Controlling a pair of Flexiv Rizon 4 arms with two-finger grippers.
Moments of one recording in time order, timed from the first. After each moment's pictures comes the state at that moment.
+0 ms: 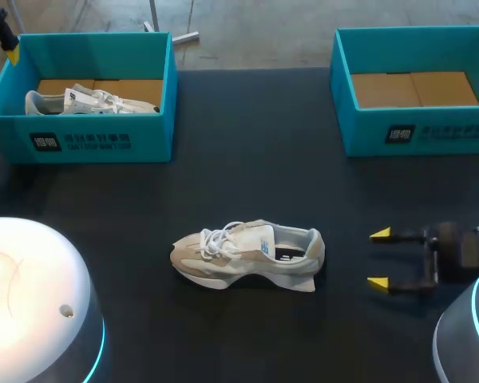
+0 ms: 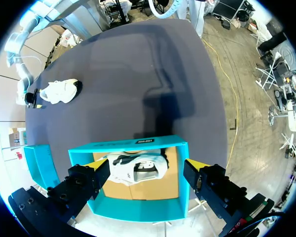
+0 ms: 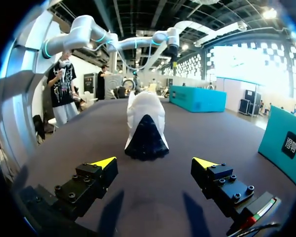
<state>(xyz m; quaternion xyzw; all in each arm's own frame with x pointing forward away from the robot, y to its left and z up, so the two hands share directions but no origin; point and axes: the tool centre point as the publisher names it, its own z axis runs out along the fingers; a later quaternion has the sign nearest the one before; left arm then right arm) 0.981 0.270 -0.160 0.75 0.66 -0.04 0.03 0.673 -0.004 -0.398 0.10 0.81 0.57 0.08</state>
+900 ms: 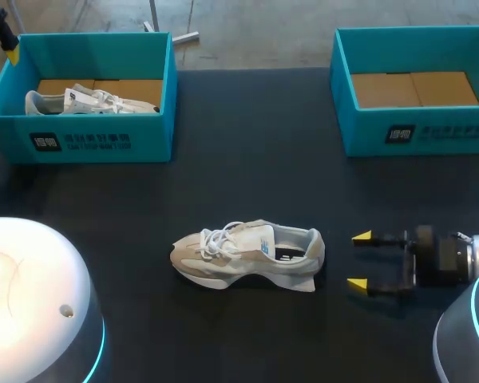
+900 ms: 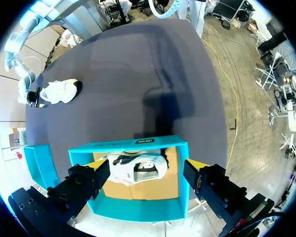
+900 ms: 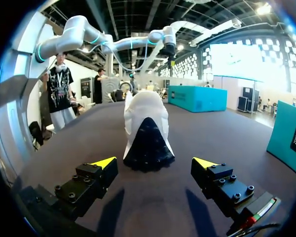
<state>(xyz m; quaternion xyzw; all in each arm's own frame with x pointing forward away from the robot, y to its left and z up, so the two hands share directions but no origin) 0.981 0.270 -0.160 0.75 0.66 -0.04 0.03 0.676 0.026 -0.405 0.12 0.80 0.58 0.08</state>
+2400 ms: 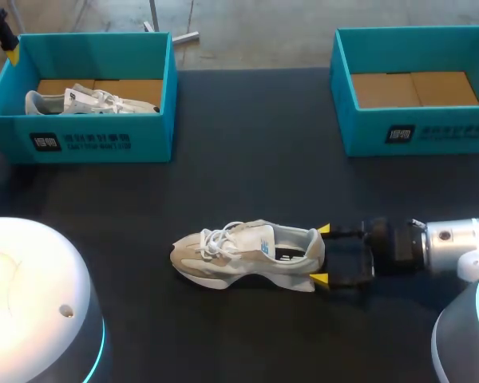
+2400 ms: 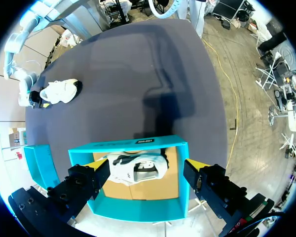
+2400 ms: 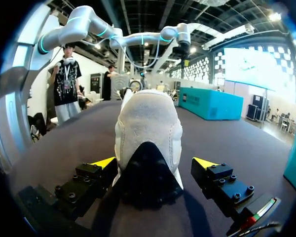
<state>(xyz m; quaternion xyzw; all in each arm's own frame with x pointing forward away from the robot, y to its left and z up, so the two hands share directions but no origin) 0.981 0.270 -0.160 0.75 0.66 -0.04 0.03 0.691 0.094 -0.406 0.06 0.81 0.58 0.07</state>
